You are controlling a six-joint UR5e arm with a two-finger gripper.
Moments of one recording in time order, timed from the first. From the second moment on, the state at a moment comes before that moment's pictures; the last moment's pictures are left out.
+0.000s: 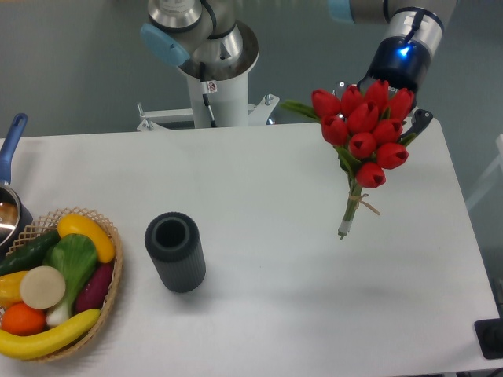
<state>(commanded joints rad) 2.99 -1.69 -1.81 -0.79 0.28 1.15</state>
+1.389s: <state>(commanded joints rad) 2.75 -1.61 -1.82 -0.80 1.23 1.22</state>
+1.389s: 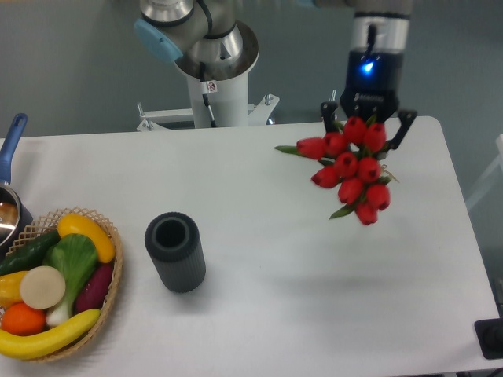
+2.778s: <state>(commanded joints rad) 2.56 -1.88 -1.79 -0.79 1.57 1.23</state>
